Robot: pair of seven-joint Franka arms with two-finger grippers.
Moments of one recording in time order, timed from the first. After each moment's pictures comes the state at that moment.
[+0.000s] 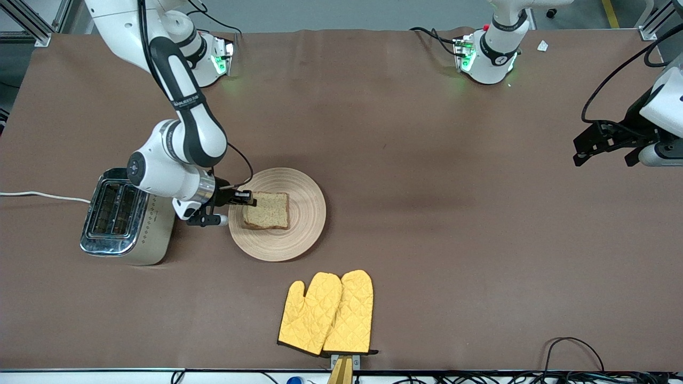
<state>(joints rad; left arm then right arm) -0.07 0.04 -0.05 -1.51 0.02 1.67 -0.08 0.51 0.40 -0.24 -2.06 0.80 2.33 -0.24</state>
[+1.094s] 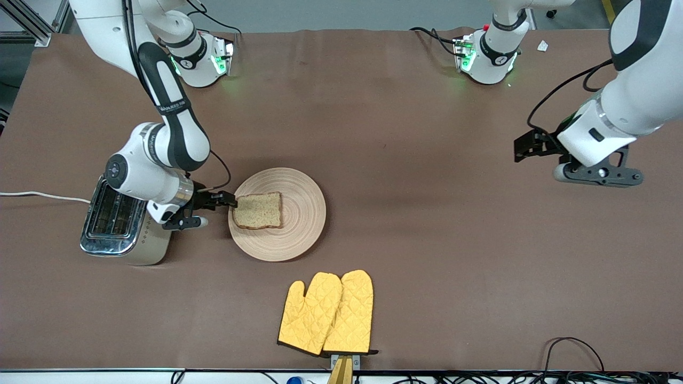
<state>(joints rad) -0.14 0.13 -0.08 -1.52 -0.09 1.59 -0.12 0.48 0.38 -0.31 -2.07 0.56 2.34 -0.27</state>
